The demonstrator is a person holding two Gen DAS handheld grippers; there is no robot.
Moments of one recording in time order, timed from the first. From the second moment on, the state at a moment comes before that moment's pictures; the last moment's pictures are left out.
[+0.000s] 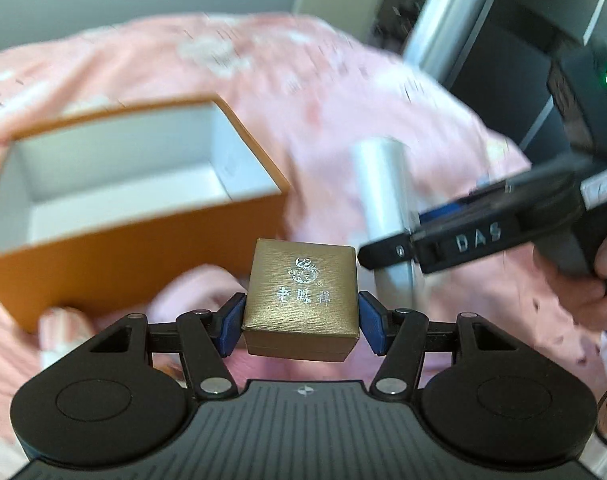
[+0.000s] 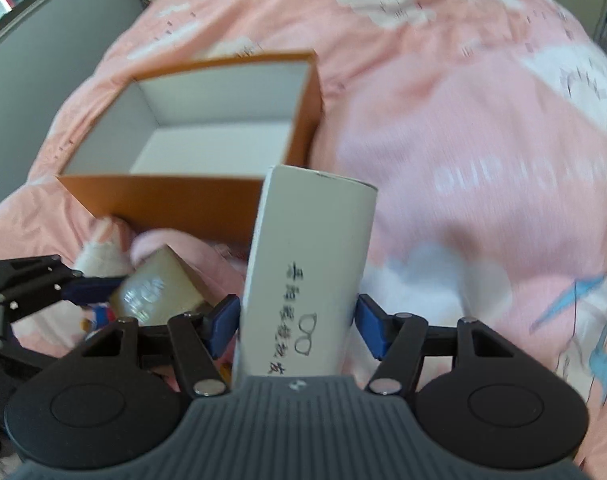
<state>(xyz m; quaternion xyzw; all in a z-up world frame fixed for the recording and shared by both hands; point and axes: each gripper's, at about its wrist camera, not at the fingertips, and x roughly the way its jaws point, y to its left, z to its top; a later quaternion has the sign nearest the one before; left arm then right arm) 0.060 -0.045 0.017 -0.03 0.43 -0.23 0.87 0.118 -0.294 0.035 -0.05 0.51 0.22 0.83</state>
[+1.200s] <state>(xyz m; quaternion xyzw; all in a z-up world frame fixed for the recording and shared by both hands) 0.170 0.108 0.046 -0.08 0.37 -0.06 0.92 0.272 -0.112 0.079 0.04 0.46 0.35 0.82</state>
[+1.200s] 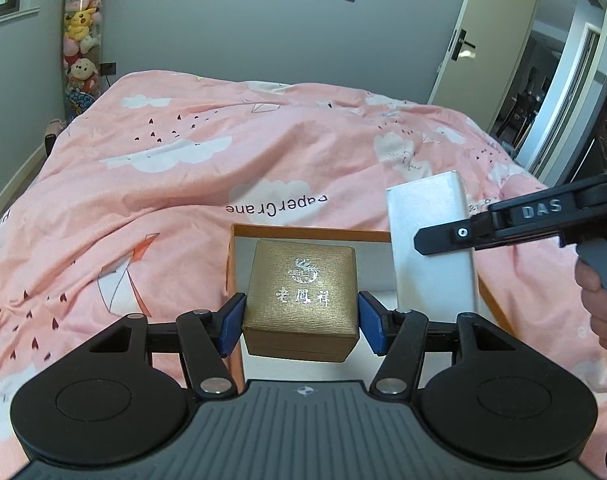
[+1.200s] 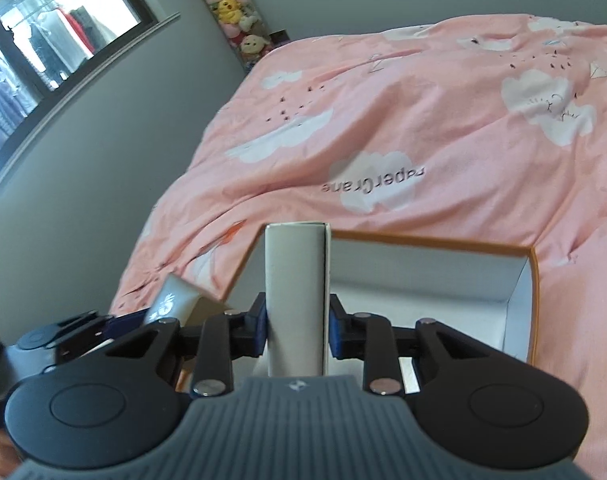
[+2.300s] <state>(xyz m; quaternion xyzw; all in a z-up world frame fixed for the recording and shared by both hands) 0.193 0.108 0.020 -0.03 0.38 -0.09 0.92 0.313 -0.070 -0.073 0.03 0.63 0.27 0.72</state>
